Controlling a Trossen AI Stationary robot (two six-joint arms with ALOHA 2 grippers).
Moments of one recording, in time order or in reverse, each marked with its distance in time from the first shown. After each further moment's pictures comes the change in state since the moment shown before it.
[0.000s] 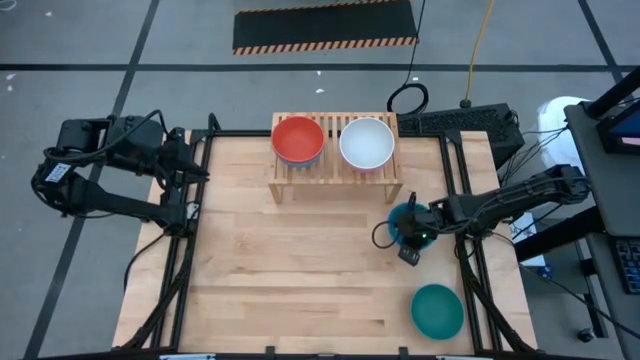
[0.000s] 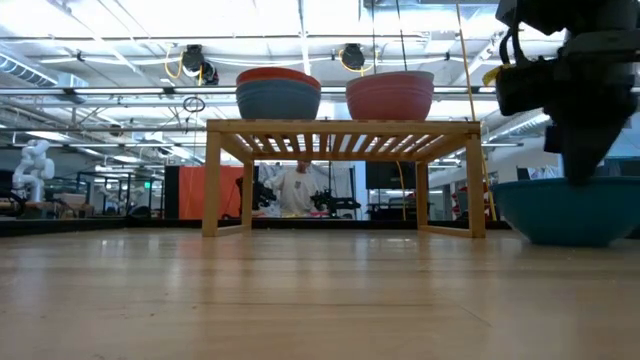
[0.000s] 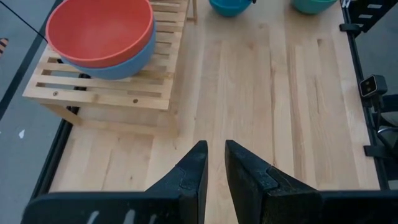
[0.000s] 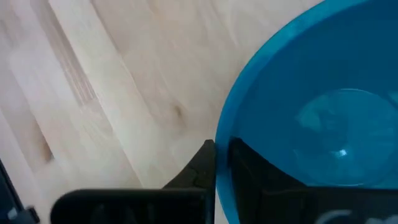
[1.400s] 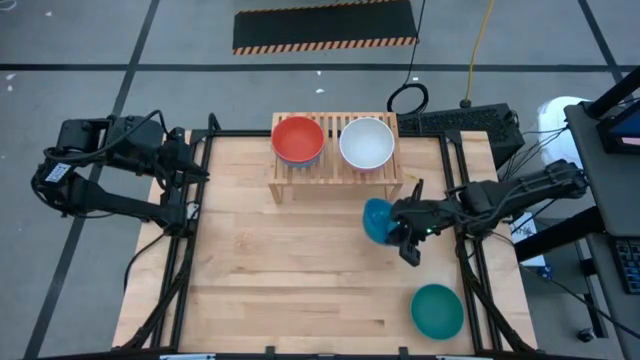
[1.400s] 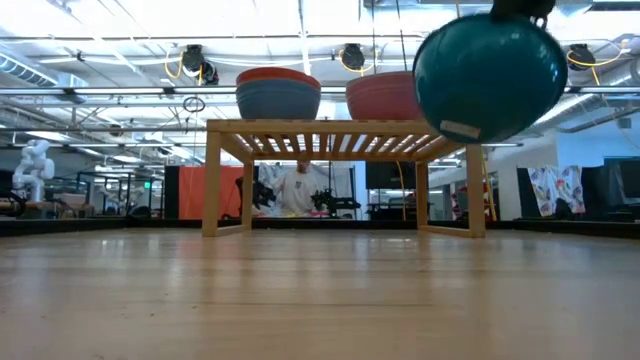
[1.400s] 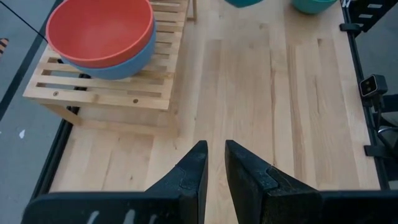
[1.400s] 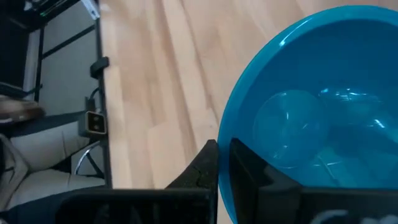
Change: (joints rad) left arm 0.000 0.000 0.000 0.000 0.000 0.001; right arm 0.093 -0.005 0.433 -0.093 0.133 -0.108
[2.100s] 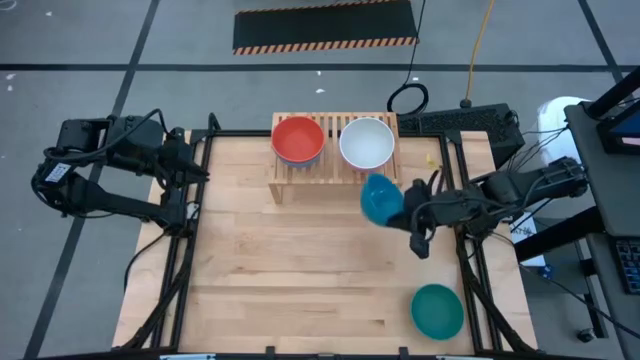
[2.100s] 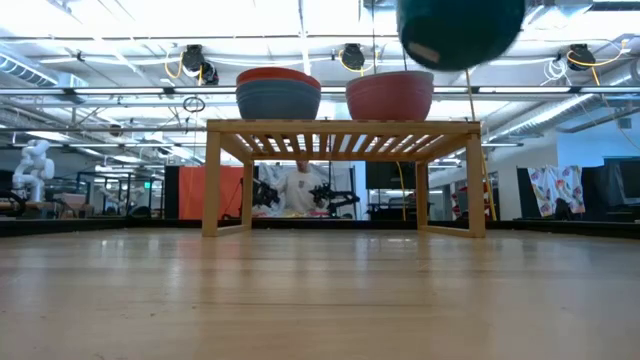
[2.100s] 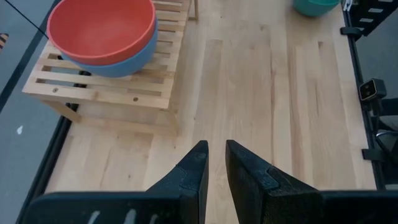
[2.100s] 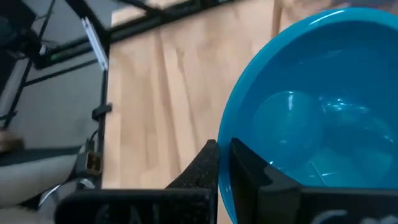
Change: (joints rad) left arm 0.000 0.000 0.000 0.000 0.000 -0.026; right arm 0.044 0.000 0.245 -0.108 0.221 -0.119
